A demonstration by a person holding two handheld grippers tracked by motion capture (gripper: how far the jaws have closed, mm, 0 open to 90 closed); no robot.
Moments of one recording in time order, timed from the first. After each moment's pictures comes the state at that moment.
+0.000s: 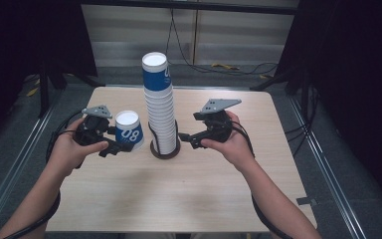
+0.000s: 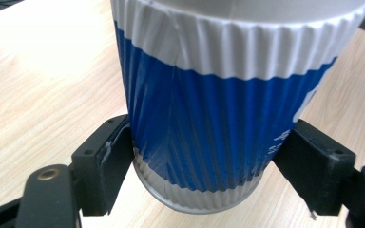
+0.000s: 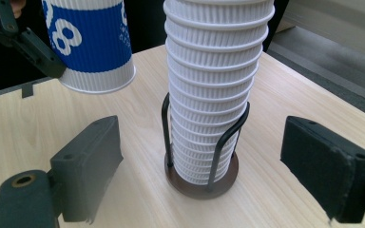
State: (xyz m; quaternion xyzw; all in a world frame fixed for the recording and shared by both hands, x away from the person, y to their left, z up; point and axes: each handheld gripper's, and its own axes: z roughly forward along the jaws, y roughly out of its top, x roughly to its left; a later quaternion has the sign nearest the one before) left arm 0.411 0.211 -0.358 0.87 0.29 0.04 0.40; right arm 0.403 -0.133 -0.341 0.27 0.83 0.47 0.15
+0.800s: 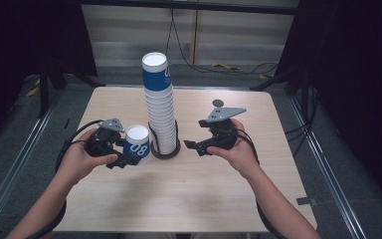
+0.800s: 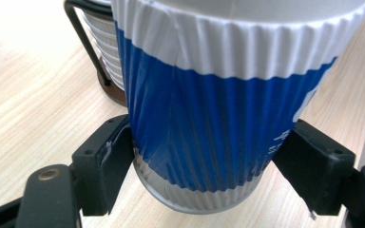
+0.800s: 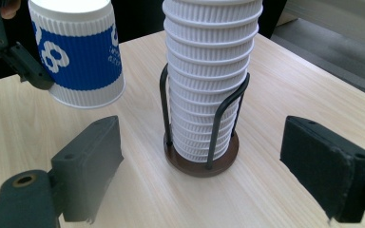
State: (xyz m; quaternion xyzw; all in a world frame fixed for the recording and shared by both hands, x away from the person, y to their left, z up) left arm 0.398 0.190 -0.379 0.89 0.26 0.03 0.36; right arm 0.395 -0.149 -0.360 0.27 0.83 0.46 0.14
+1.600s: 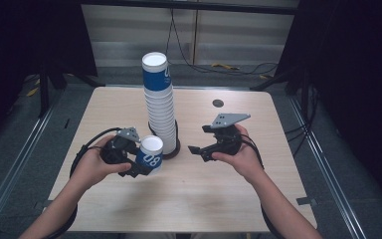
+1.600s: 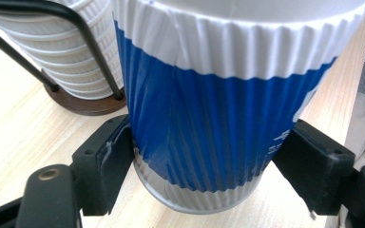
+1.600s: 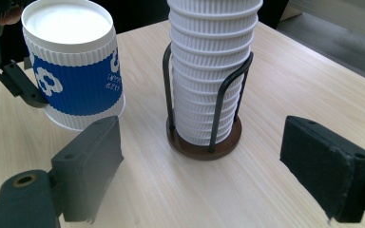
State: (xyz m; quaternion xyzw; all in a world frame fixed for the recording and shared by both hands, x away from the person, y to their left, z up) left arm 0.388 0.155 -0.393 0.91 0.22 0.00 0.34; right arm 0.387 -0.160 -0.372 0.27 0.83 0.46 0.14
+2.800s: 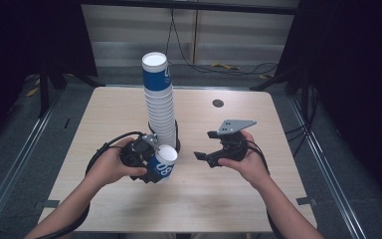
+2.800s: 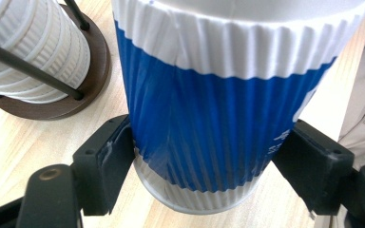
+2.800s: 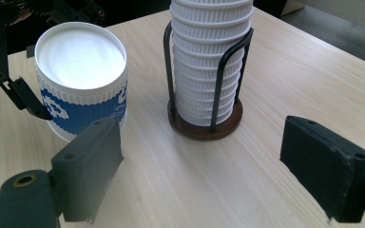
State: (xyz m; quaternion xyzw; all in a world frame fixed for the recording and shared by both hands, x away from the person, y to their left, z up) left arm 0.388 0.111 -0.399 0.95 0.17 -0.03 0.25; right arm 0.377 -0.176 -0.384 0.27 0.84 0.46 0.13
